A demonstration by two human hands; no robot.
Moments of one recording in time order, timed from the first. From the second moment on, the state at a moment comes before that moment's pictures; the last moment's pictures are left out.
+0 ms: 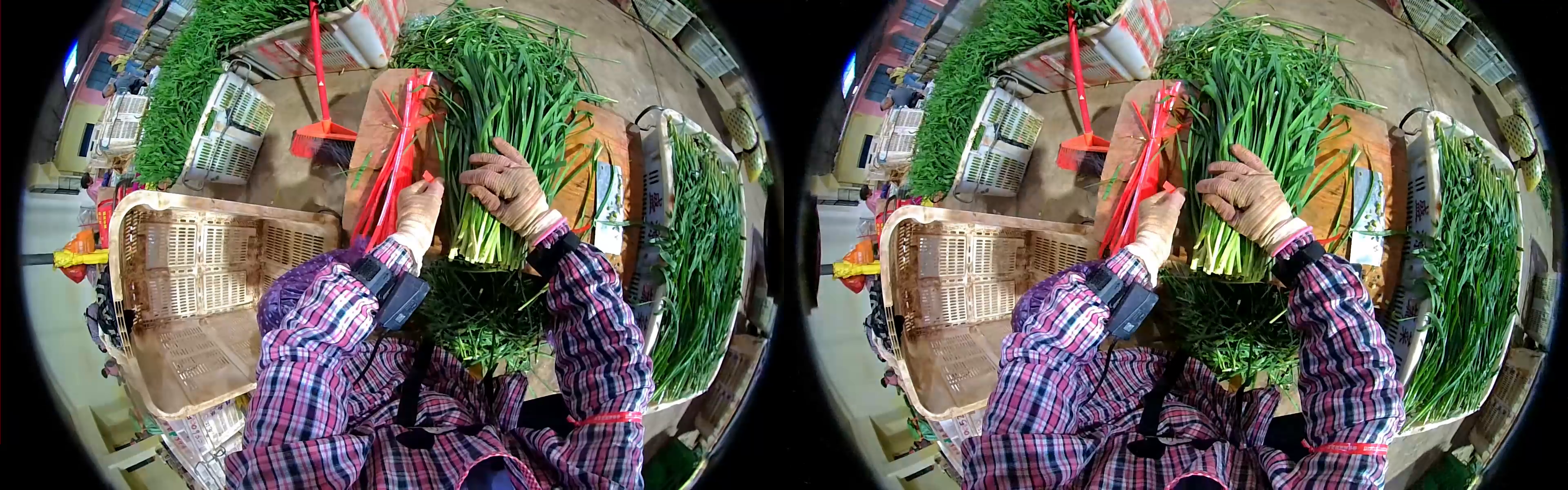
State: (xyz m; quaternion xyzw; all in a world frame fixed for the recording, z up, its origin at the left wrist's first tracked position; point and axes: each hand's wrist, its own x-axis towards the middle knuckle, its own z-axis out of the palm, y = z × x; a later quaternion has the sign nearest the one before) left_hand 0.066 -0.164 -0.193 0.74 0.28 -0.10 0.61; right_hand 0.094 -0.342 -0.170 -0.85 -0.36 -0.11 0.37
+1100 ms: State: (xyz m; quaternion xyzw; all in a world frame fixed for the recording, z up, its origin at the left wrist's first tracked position) left_hand 0.066 -0.158 -0.207 0.71 0.13 -0.13 0.68; right_hand -0.092 -0.306 -0.176 -0.87 -0.20 0.29 0.35
